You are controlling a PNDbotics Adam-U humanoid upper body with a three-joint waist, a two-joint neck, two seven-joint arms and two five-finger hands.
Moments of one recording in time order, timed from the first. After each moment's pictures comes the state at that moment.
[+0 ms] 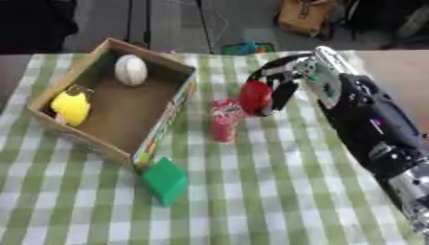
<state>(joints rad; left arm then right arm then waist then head) -0.45 0.29 0.13 -1.99 -0.09 -0.49 0.50 -1.15 -0.40 0.12 -0.77 0.95 -0.20 0.79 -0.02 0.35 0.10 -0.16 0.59</state>
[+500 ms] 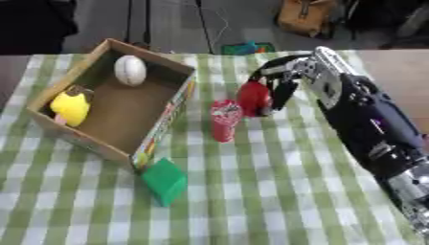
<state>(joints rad) -0.45 0.29 0.13 -1.99 -0.09 -0.48 0.50 -1.16 -0.40 0.12 -0.77 0.94 -0.17 0.76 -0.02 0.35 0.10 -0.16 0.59</state>
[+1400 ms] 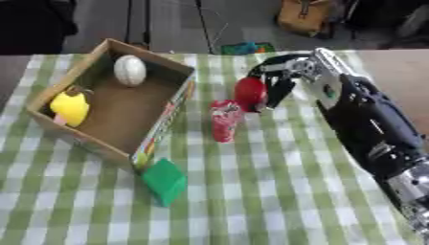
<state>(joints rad) -0.45 0.28 0.13 -1.99 -0.09 -0.48 0.51 -1.16 -0.40 0.12 -0.77 0.90 -0.16 0.71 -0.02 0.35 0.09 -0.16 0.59</state>
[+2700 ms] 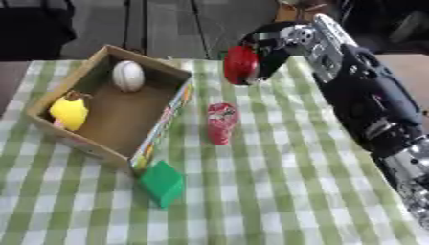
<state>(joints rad) -0.45 0.28 0.13 -1.99 -0.10 -0.47 0.51 -1.28 -0.39 0.12 -0.79 0.89 -0.16 0.71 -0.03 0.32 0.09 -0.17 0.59</state>
